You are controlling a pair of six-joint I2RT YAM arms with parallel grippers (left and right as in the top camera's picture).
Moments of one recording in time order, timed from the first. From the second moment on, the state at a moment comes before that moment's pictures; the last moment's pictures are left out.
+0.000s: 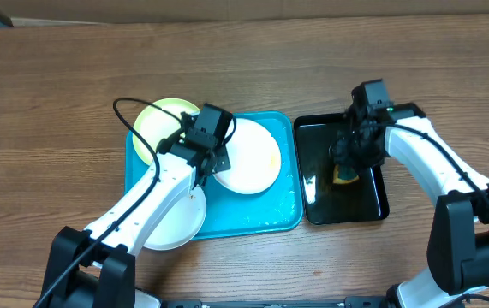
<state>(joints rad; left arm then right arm) -0.42 1.60 1.07 -0.69 -0.20 -0.62 0.18 1.76 1.16 -0.83 -0.12 0.28</state>
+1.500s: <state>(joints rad) -0.81 1.61 1.31 -0.32 -0.60 -0.12 -0.19 1.72 1.35 -0.92 -0.13 0.36</state>
